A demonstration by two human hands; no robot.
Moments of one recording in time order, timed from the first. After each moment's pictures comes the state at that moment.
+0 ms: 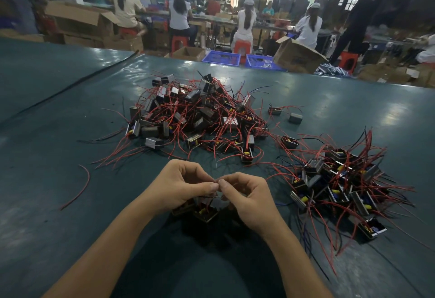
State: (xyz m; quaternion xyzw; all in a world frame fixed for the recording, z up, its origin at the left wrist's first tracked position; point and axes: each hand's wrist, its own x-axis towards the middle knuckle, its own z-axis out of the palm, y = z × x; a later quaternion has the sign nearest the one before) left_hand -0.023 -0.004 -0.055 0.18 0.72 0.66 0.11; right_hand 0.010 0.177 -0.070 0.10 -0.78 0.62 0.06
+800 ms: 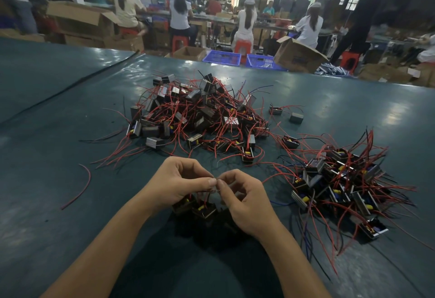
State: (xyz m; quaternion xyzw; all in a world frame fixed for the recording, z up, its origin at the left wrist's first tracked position) left_hand -0.027 -0.009 -0.054 0.19 0.72 0.67 0.10; right_hand 0.011 0.170 -0.073 0.13 -0.81 0.57 0.09
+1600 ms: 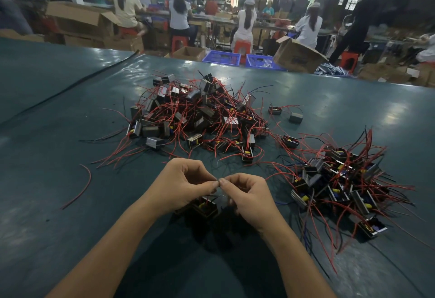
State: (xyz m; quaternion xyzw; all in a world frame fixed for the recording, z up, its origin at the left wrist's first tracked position) left_hand -0.028 -0.004 -0.062 0.22 0.77 0.59 0.03; right_hand 0.006 0.172 -0.070 0.01 -0.76 0.65 0.00
